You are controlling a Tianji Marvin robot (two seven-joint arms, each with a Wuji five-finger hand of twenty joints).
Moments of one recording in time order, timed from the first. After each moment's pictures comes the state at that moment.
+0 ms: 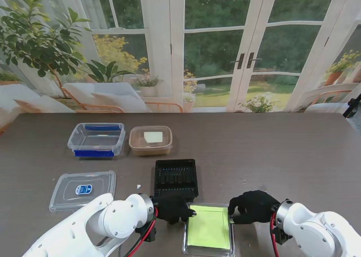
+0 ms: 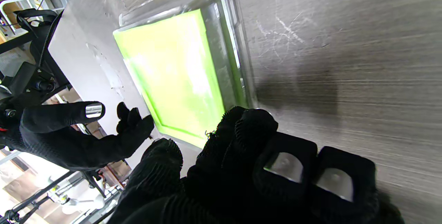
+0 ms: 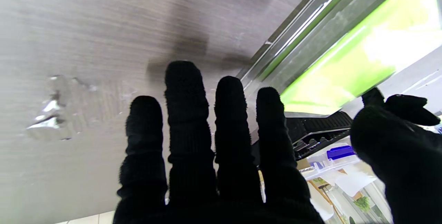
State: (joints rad) left arm 1.39 -1.03 -0.79 -1.69 0.36 0.21 -0.44; right arm -1.78 -1.00 1.43 -1.72 -0.81 -0.34 0.43; left_hand 1.08 0.07 -0.01 0.00 0.95 0.44 0.26 0.16 1.19 0.39 0.75 1.27 1.12 0.42 1.53 1.01 0.83 0.59 1.74 0.99; right_hand 0.10 -0.39 1.02 -0.09 0.64 -0.03 0.67 0.25 0.88 0.05 0.81 0.63 0.96 0.15 0.92 0.57 0.39 0.23 1.17 0.49
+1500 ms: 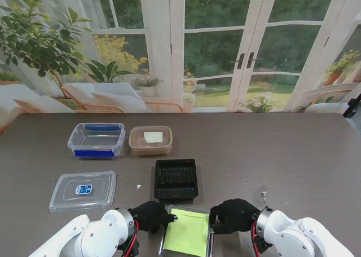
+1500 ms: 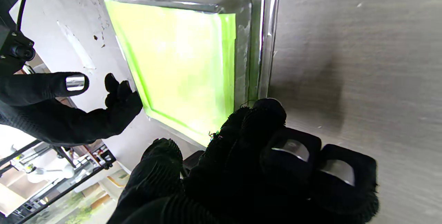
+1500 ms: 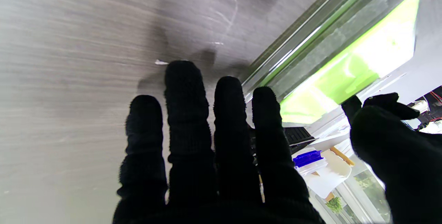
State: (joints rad) left arm 1.69 -1.01 -1.03 -1.88 0.50 0.28 -0.41; right arm -1.76 -0.99 1.27 -1.74 -0.76 -0.28 0.39; left_hand 1.07 0.07 -0.01 0.00 0.95 0.48 0.25 0.17 1.19 0.43 0.61 1.15 1.08 0.47 1.42 1.01 0.78 0.61 1.67 0.98; right_hand 0.10 -0.39 1.02 -0.09 0.64 0.01 0.70 0.27 0.88 0.06 0.81 0.63 0.97 0.15 0.92 0.57 0.40 0.23 1.17 0.49
